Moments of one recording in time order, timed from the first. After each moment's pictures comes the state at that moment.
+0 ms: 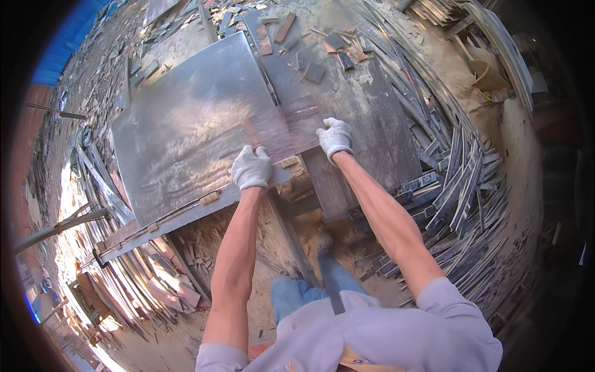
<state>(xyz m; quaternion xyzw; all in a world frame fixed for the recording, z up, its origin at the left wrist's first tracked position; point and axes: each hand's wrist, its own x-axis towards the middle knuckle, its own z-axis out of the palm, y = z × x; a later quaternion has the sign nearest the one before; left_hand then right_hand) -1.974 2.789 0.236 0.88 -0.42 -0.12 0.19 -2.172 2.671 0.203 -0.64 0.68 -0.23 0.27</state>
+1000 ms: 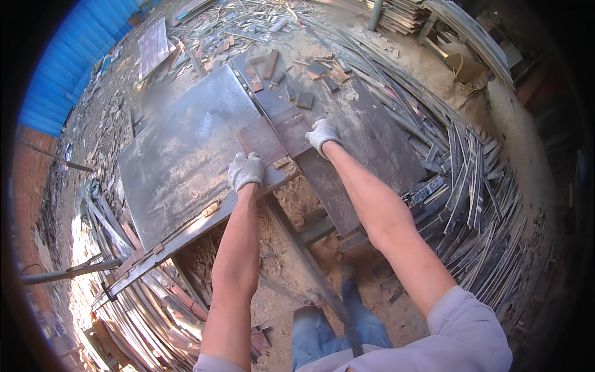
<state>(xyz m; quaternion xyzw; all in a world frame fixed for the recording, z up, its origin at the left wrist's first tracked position) -1.931 2.748 0.251 0.88 -0.42 -0.11 0.19 -2.140 2.633 0.233 -0.64 0.70 -0.15 0.30</state>
